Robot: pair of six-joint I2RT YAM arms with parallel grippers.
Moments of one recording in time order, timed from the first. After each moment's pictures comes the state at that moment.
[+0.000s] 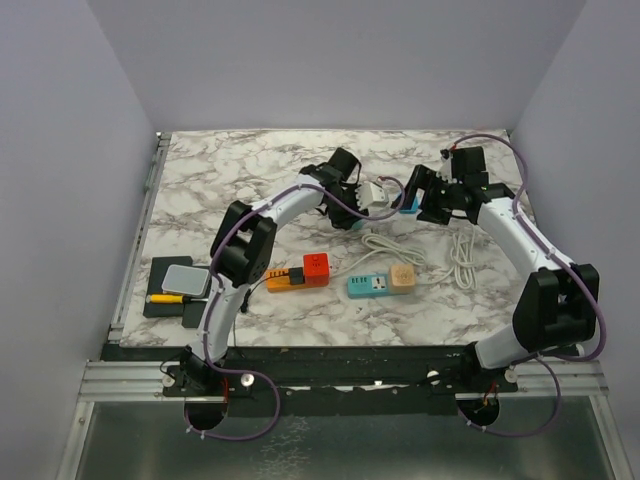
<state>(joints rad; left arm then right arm) -0.62 2.31 1.93 -0.70 0.35 0.77 0.15 1.52 1.19 -0.52 -0.33 0.49</state>
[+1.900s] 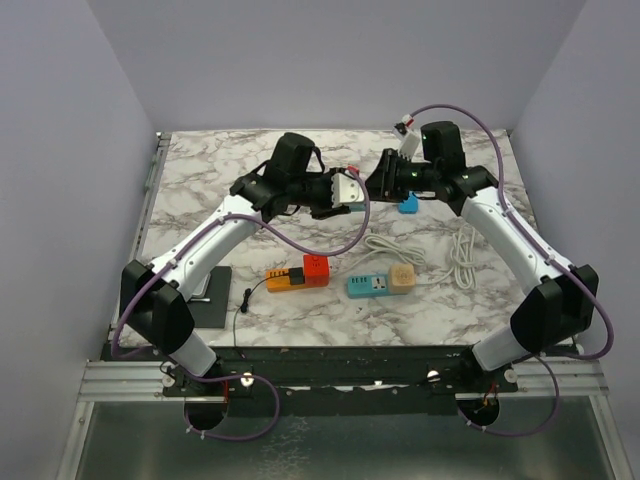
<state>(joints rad) -0.61 1.57 1.47 -0.49 0.64 0.86 0.39 1.51 1.40 -0.47 -0.62 0.54</state>
